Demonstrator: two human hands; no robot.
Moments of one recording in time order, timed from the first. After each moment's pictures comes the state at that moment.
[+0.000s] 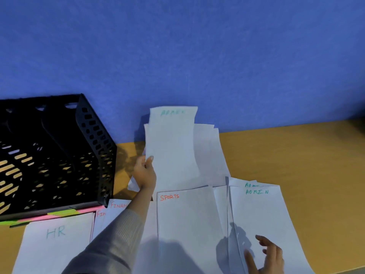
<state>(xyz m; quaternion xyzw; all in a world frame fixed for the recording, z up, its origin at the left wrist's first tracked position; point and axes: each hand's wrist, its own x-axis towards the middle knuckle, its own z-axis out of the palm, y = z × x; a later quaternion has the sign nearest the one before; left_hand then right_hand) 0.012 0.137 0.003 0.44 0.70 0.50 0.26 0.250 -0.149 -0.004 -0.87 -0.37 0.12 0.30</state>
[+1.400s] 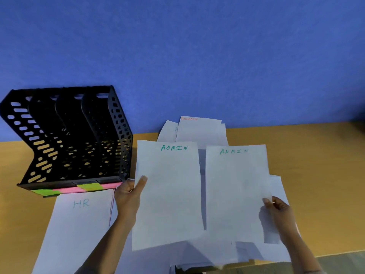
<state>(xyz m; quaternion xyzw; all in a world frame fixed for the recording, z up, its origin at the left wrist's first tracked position) -0.079 -0.011 0.046 0.35 0.67 0.53 0.39 0.328 -0.105 0.023 -0.80 -0.28 0.34 0.40</state>
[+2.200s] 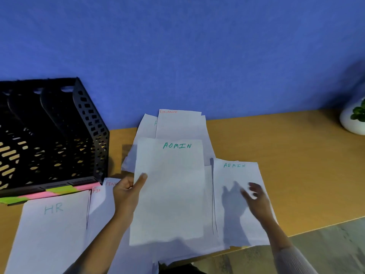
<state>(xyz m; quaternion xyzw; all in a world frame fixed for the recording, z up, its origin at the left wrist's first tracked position) -0.027 -0.013 0.039 0.41 0.61 0.51 0.45 0.344 -0.106 0.008 -0.84 -0.34 0.30 0.30</state>
